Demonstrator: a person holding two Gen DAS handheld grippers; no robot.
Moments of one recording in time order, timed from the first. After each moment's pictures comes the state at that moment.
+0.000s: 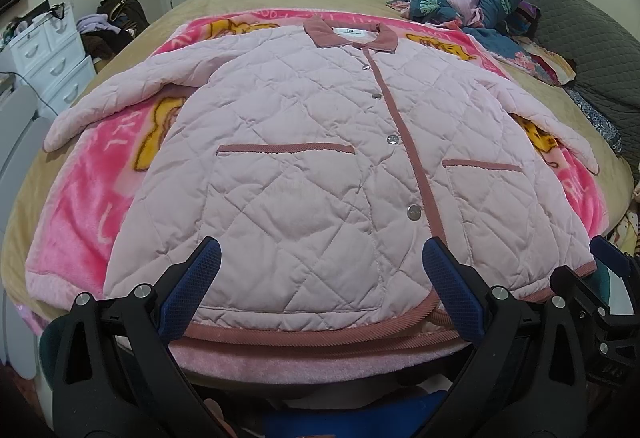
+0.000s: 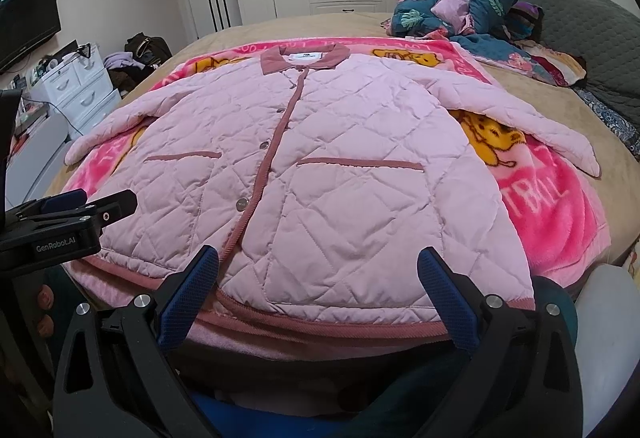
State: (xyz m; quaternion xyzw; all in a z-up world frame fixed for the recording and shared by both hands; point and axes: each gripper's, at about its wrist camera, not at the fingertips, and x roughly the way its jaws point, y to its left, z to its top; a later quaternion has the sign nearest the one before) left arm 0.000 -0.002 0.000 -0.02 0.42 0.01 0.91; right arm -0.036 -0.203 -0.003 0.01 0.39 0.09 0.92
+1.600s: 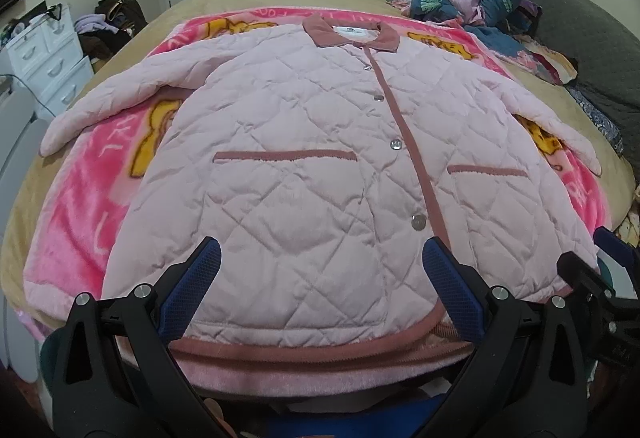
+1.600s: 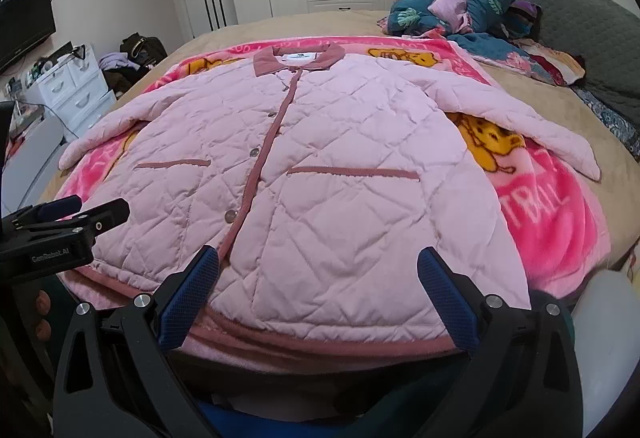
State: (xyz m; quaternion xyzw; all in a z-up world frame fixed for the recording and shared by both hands) left arm 0.018 0.006 -0.001 -0.03 0.43 0.00 0.90; right arm -0.014 -0.209 0.002 0.01 0.39 0.08 0.92
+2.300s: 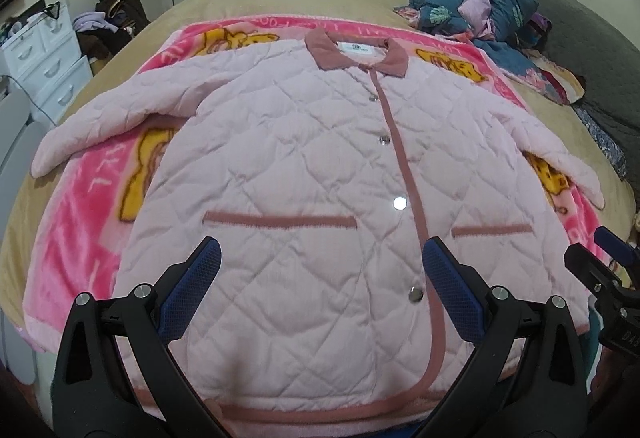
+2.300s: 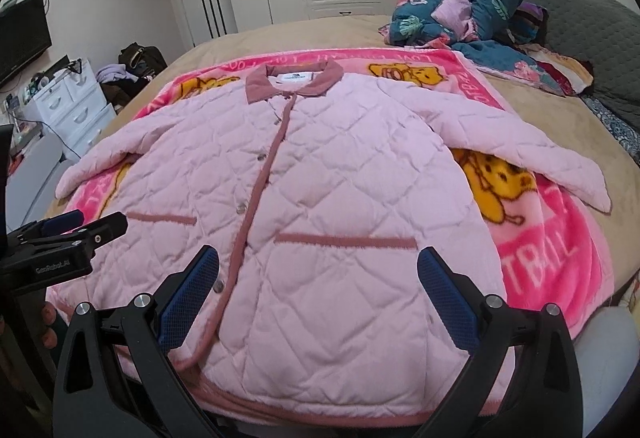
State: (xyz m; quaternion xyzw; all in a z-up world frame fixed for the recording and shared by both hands) left arm 0.079 0.006 0.021 -0.04 0.43 0.01 0.90; right arm 0.057 -0.218 0.032 0.02 0.38 0.09 0.92
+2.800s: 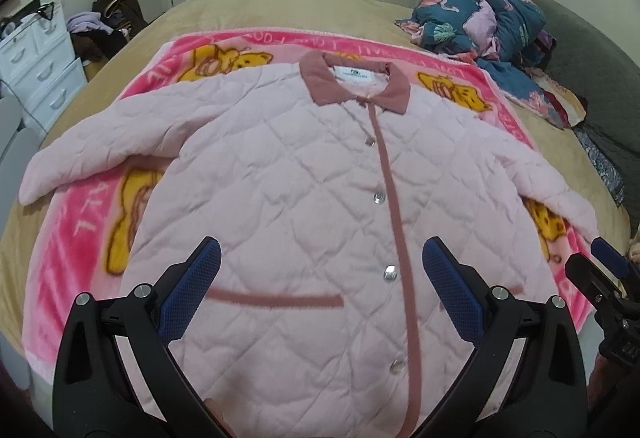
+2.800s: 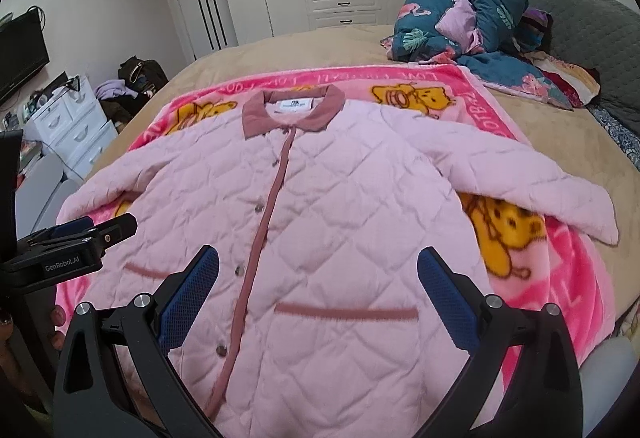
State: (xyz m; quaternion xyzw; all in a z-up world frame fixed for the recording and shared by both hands) left arm 0.147 0.005 0.046 -0.06 0.42 0.01 0.90; right arm 0.121 -0.222 0.064 0.04 0.37 0.10 0.92
